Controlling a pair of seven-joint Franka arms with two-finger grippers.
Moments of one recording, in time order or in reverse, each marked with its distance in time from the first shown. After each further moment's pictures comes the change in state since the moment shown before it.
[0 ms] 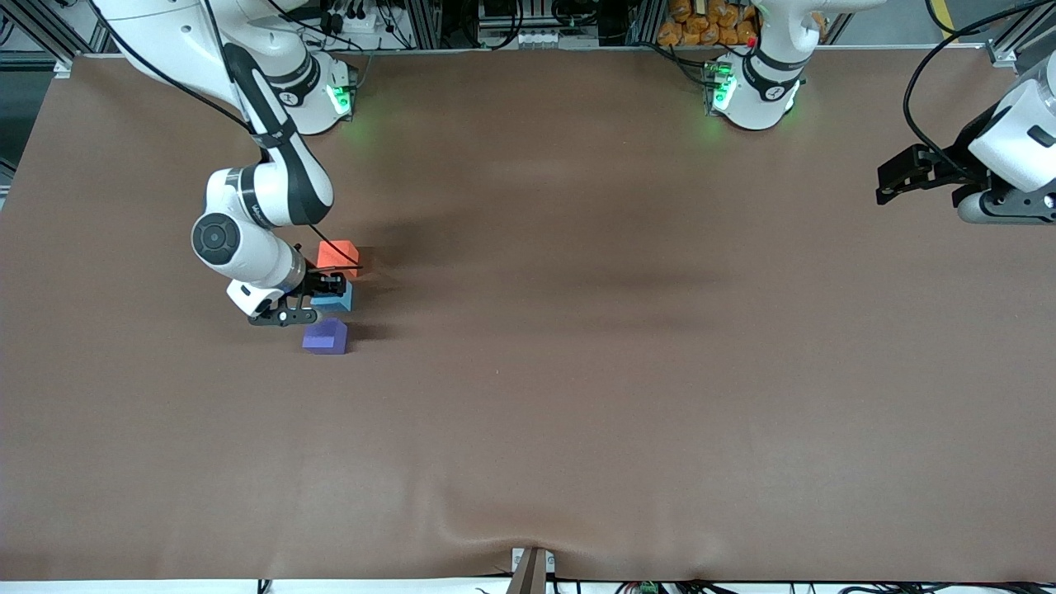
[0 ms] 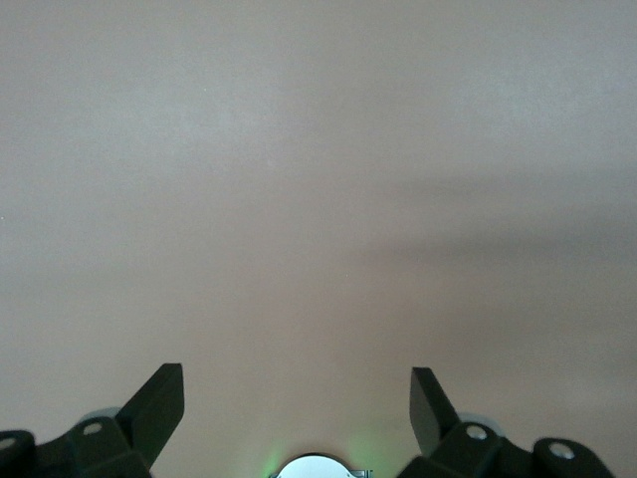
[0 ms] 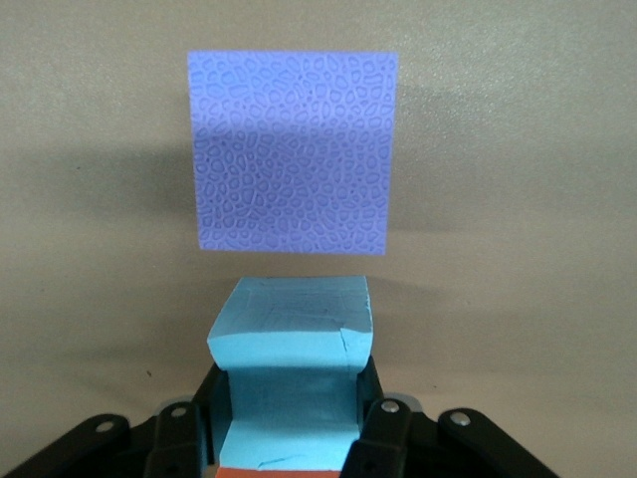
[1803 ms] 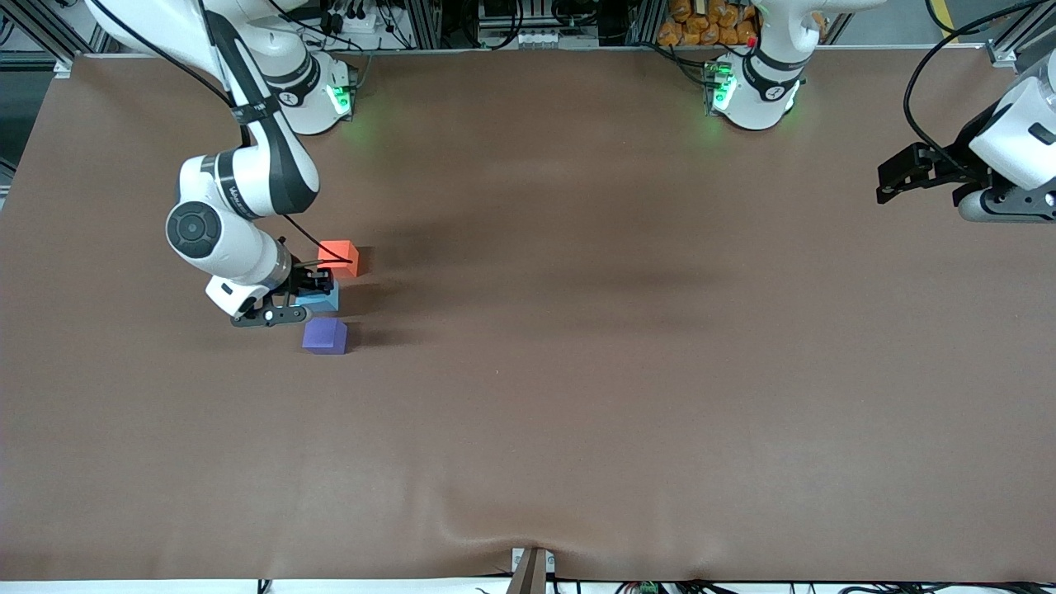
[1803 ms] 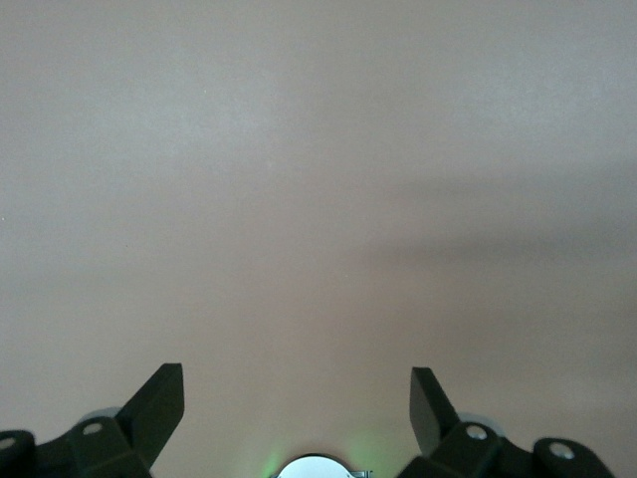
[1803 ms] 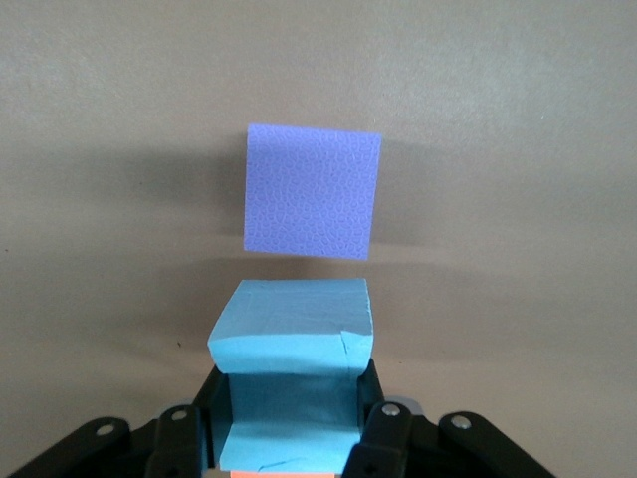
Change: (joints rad) left arm -0.001 -0.003 0.000 0.001 0.000 0.000 0.000; right arm 0.001 -0.080 -0.005 0.075 -0.062 -0.155 0.002
